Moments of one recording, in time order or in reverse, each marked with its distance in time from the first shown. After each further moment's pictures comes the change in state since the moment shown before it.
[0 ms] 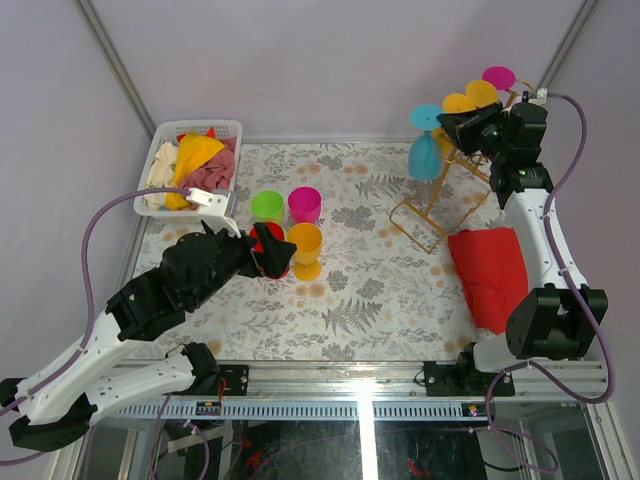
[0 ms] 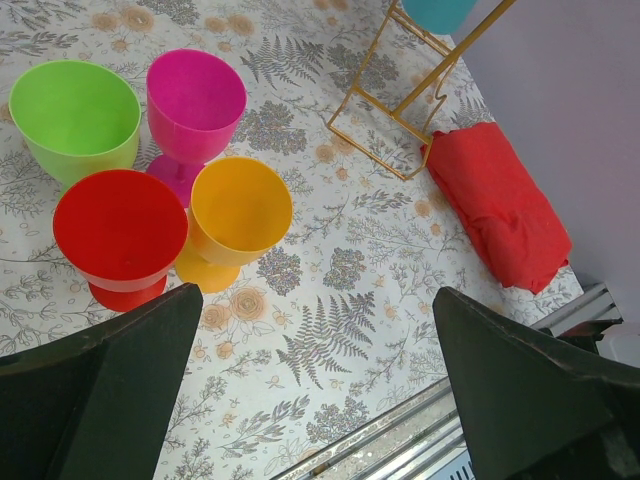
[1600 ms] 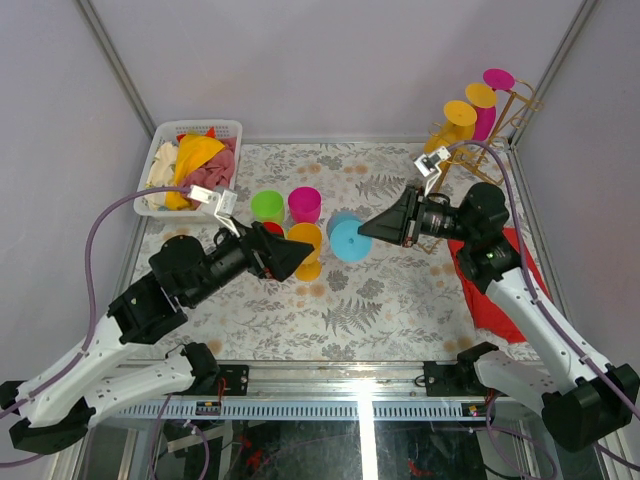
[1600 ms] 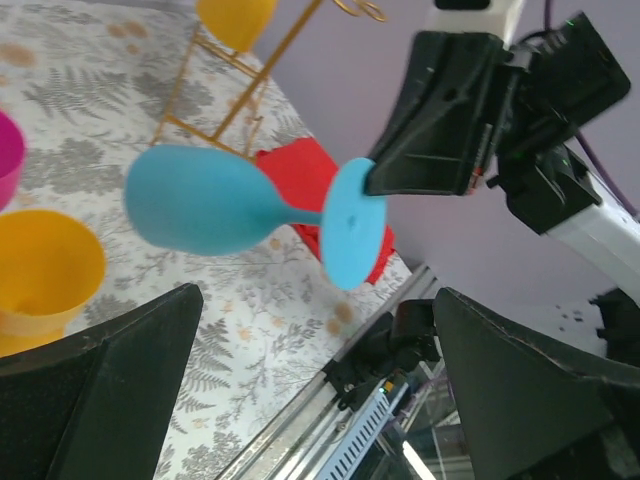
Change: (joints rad) left arm 0.000 -0.016 -0.057 0.278 0.266 -0.095; right arm 0.450 -0.444 -0.489 0.280 -0.594 -0.384
